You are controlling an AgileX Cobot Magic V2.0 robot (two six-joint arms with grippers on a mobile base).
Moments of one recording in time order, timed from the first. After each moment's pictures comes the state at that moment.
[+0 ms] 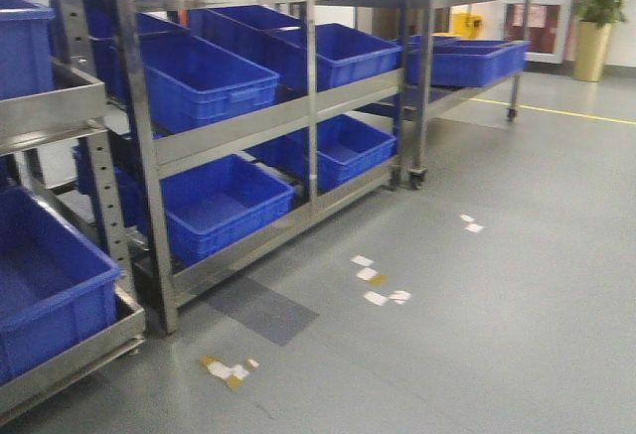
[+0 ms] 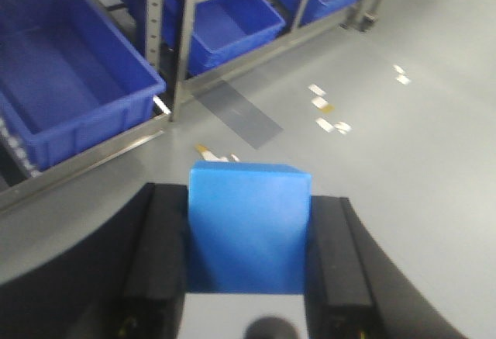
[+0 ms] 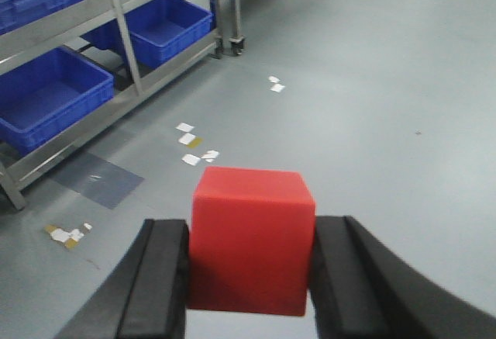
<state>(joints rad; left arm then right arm) -0.10 0.51 -0.44 0.02 0.44 -0.30 -0.09 0.38 -0.36 -0.07 0.34 0.16</state>
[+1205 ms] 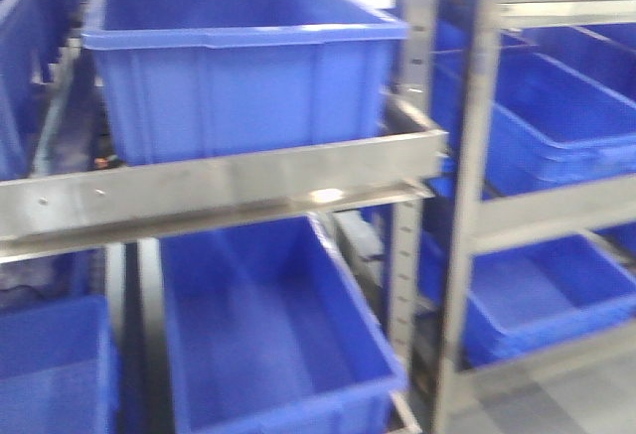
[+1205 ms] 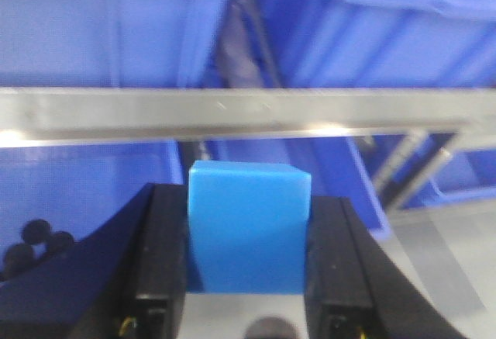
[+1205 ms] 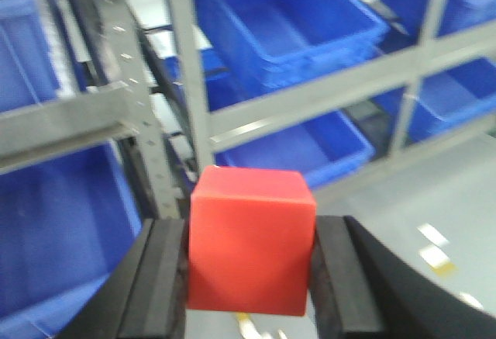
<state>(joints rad) -0.10 0.51 -0.44 0.02 0.44 -0.30 -0.09 0.38 -0.36 -0.07 0.34 0.16</state>
